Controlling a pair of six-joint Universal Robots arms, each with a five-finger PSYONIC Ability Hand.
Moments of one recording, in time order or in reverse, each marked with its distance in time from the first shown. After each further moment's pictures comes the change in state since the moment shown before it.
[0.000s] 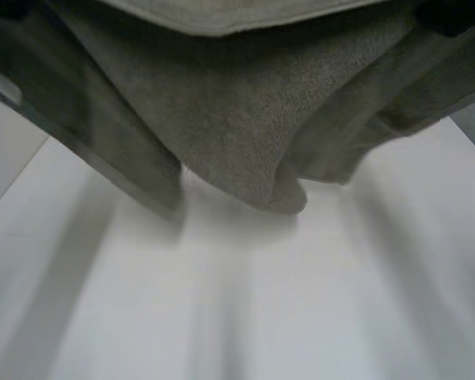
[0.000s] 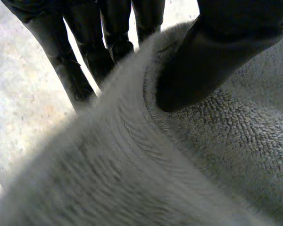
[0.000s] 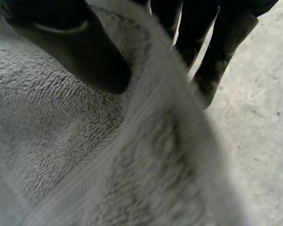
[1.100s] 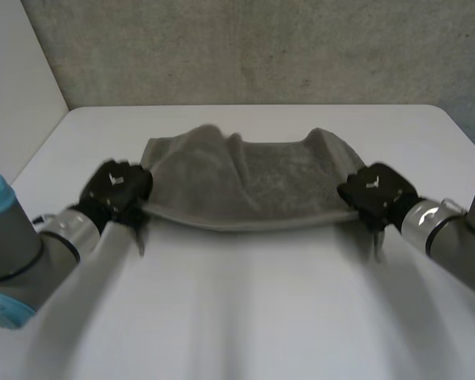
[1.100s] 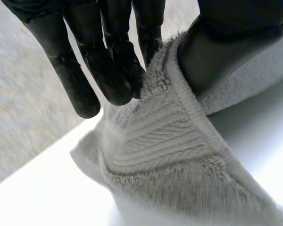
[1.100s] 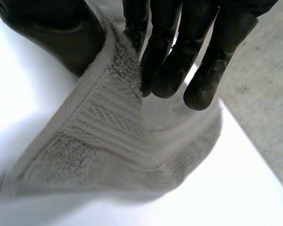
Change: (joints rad) left arm 0.035 -0.591 -0.408 0.383 0.175 0.184; right arm 0.047 0.324 0.657 -0.466 0.066 -0.494; left_hand 0.000 0.002 0.002 0.001 0.010; right_hand 0.001 0.015 0.005 0.003 0.004
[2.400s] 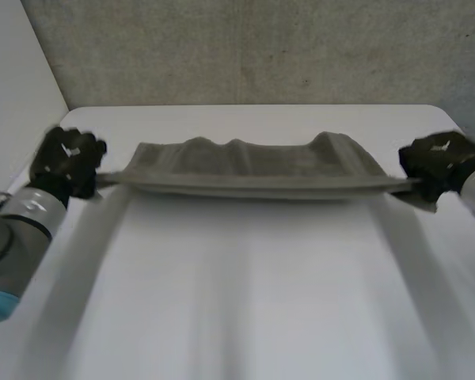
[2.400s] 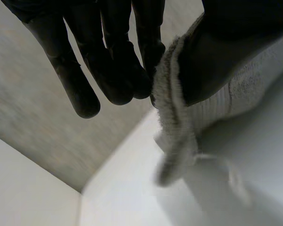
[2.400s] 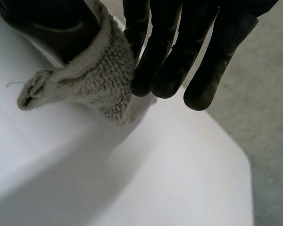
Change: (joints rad) left arm 0.033 0.201 -0.031 0.012 -0.207 0.154; right arm -0.125 -0.144 -0.125 0.223 0.125 0.133; left_hand -0.001 -0.003 0.000 -0.001 -0.028; right_hand -0.006 0.003 -0.001 0.000 -0.009
